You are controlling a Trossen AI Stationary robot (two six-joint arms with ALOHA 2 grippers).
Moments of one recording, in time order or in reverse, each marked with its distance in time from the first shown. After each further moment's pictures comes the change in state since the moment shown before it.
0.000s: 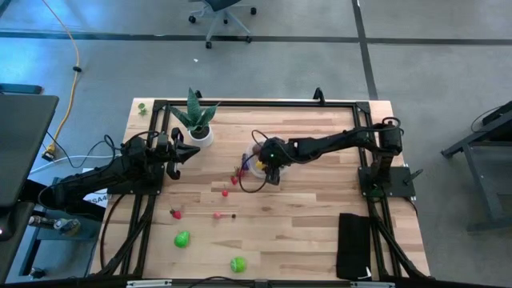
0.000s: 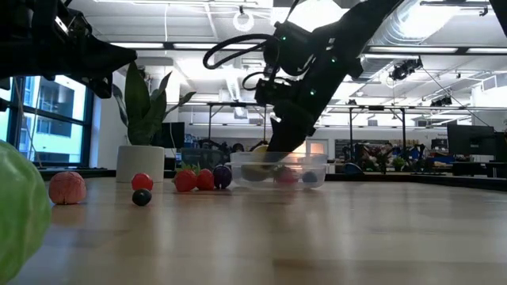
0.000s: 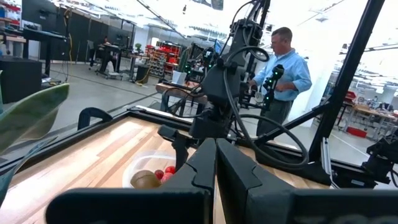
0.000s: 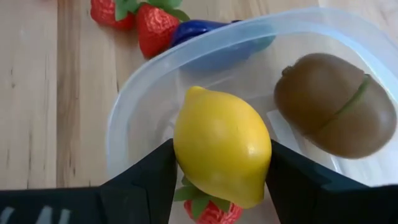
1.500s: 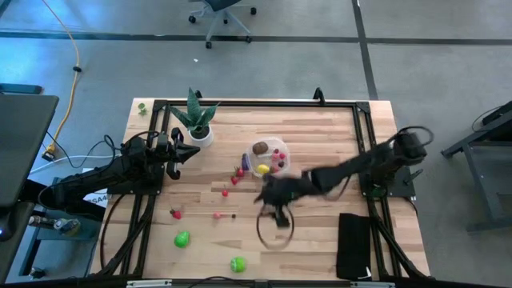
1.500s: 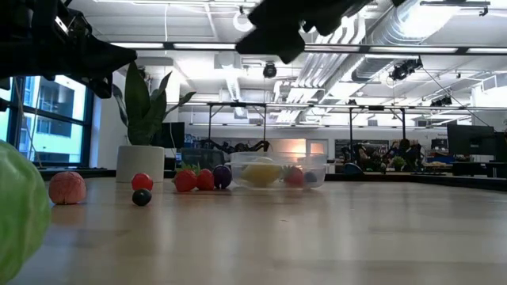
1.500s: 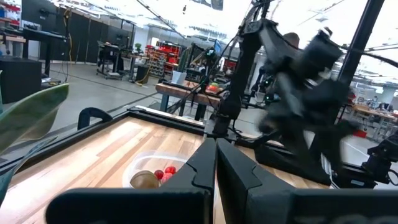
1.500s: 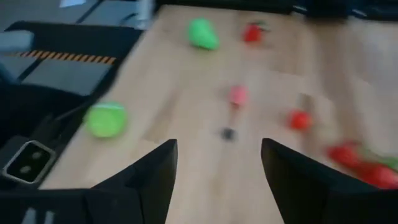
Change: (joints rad) left arm 0.000 0.000 0.000 0.000 0.000 0.000; right arm 0.396 -0.162 0.001 0.219 -0.091 0.028
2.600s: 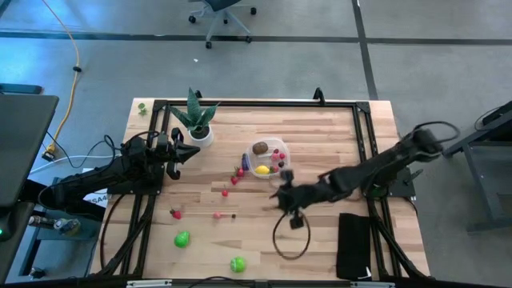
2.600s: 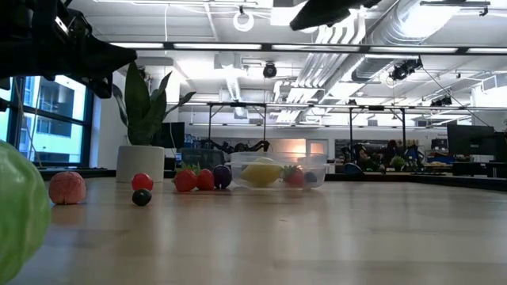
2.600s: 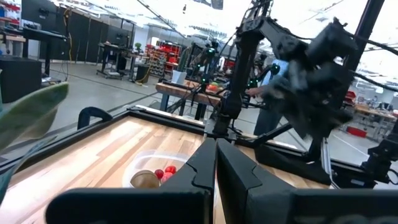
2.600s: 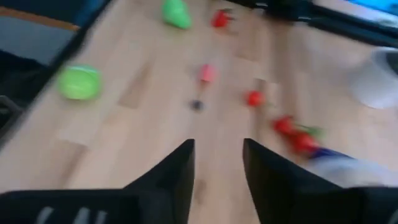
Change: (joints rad) left arm 0.000 0.000 0.000 -0.001 0.000 0.000; right arm 0.091 -0.191 -0.002 -0.300 0.315 -0.062
